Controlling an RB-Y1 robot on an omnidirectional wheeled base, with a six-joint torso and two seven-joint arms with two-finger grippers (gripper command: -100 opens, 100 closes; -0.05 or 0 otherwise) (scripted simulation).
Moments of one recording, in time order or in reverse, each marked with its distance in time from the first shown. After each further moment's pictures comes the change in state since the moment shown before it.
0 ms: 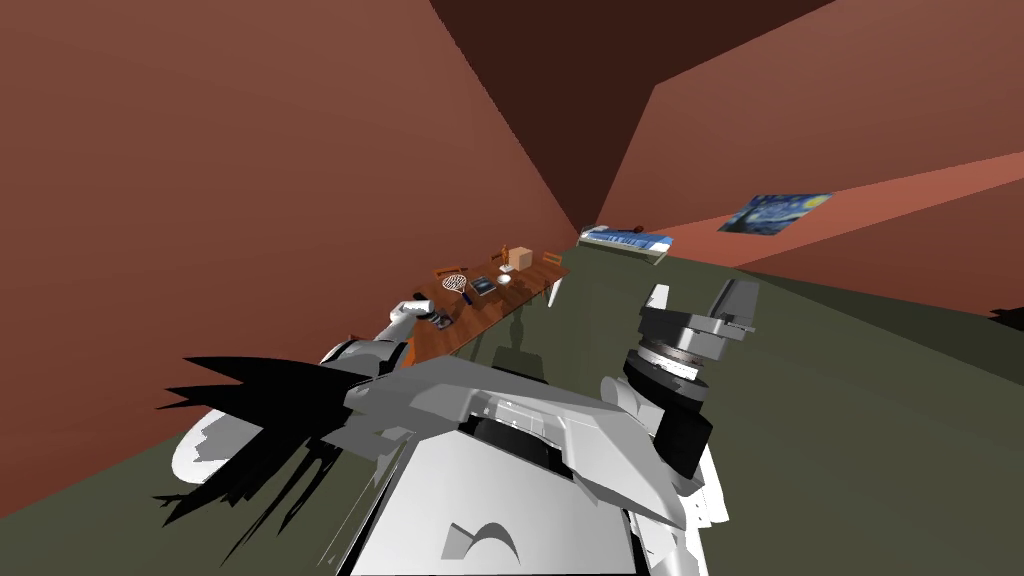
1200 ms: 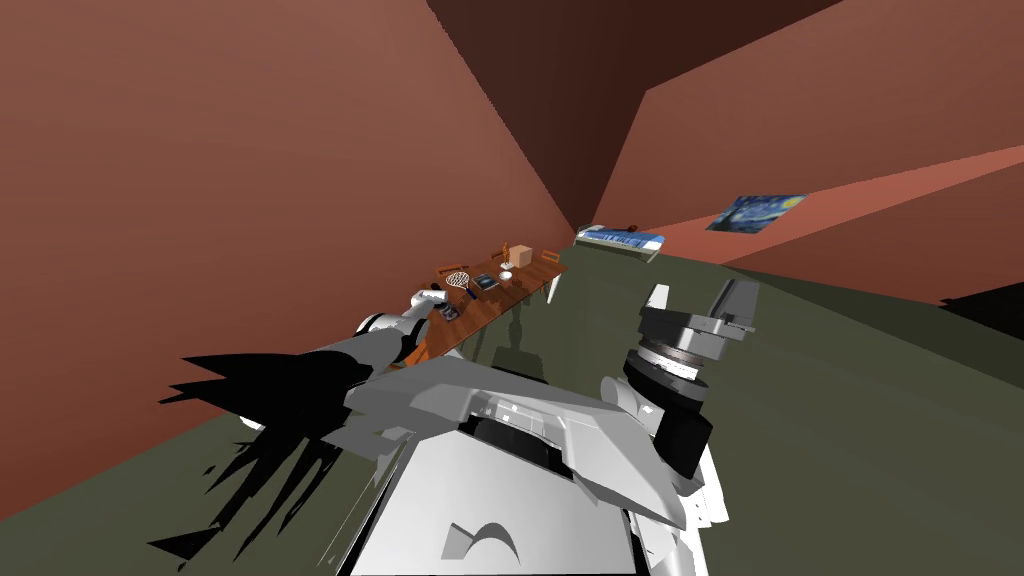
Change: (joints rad) left arm -0.301 -0.034 -0.077 0.302 -0.131 -0.045 0.034; right arm 0.000 0.000 0.000 0.000 0.000 0.000 0.000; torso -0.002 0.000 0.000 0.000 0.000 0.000
